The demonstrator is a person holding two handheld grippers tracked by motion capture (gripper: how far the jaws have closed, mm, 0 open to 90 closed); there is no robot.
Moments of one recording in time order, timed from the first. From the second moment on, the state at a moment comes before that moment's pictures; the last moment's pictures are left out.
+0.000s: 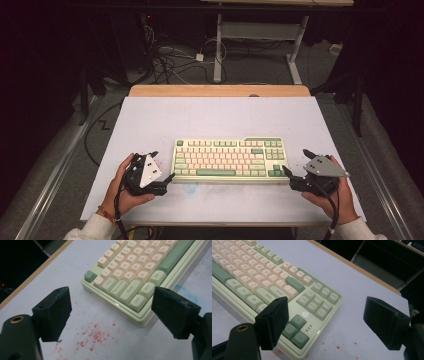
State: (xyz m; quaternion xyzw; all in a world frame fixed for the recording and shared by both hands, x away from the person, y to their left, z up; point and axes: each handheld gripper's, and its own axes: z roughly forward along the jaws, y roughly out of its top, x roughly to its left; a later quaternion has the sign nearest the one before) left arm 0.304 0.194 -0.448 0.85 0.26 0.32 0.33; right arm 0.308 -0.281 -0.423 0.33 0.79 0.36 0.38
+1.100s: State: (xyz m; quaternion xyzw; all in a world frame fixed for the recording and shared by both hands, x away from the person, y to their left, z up) left arm 0.292 0.223 -0.483 0.86 0.30 0.28 0.31; right arm 0.296 -0.316 -0.461 0.37 0.78 0.35 0.37
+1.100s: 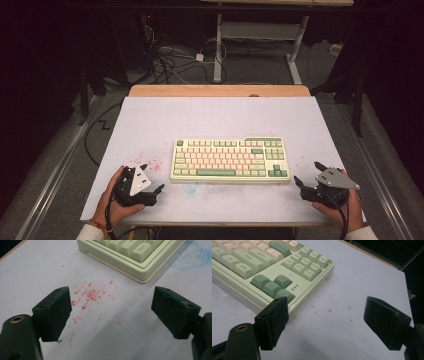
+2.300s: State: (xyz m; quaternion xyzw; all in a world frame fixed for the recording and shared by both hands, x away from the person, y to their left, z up) left arm 0.296 0.219 -0.484 0.86 0.30 0.27 0.31; right arm 0.292 -0.309 -0.459 0.36 0.79 0.34 0.37
